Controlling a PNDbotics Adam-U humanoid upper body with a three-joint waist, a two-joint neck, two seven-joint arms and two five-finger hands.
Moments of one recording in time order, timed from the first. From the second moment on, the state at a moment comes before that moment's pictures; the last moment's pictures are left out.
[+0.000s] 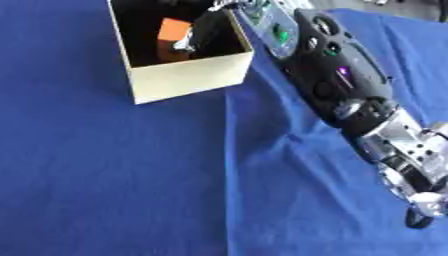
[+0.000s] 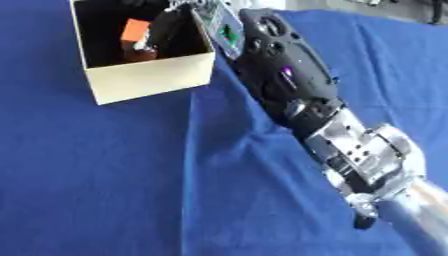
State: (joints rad) left arm -0.28 0.55 0.04 -1.99 -0.11 -0.28 0.30; right arm -1.33 -0.38 0.32 -1.04 0.80 -0.04 0.62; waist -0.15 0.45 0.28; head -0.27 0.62
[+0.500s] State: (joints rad) left arm -0.25 0.55 0.05 -1.99 -0.11 -0.27 0.30; right arm -1.31 -0.48 0.31 -1.26 0.65 -0.06 0.61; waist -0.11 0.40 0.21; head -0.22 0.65
